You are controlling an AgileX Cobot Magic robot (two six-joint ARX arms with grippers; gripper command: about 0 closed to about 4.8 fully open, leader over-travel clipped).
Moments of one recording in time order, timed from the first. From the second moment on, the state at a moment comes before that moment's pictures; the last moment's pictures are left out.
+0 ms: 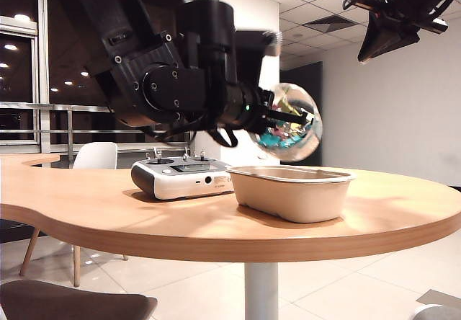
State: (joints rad) left arm -0.76 2.10 1.11 1.08 -0.40 0.34; right arm 0.08 1.62 1.46 -0.37 -0.32 -0.03
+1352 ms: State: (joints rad) left arm -0.75 2.10 1.25 0.85 -0.31 0.32; right arm 0.08 1.62 1.46 -0.42 -0.36 -0.03
